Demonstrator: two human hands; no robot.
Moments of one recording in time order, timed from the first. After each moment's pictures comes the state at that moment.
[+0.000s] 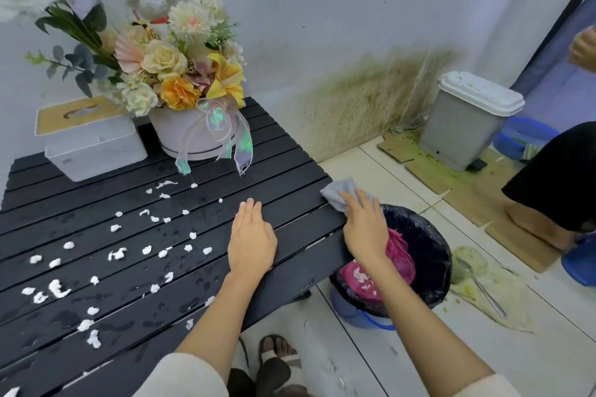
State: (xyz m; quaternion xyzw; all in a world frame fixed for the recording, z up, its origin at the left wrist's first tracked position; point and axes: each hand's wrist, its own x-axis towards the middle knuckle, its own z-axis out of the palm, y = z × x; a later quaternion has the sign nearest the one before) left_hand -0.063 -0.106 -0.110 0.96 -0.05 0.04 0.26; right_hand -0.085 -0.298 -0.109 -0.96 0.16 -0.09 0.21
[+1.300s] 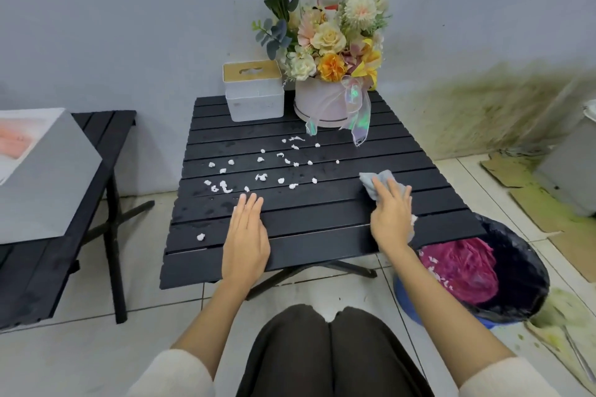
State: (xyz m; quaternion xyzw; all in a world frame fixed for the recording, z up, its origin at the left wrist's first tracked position) left_hand -0.206 0.074 -0.105 0.95 0.05 0.21 0.24; right_hand -0.125 -0.157 -0.081 -0.95 0.05 -0.10 0.29
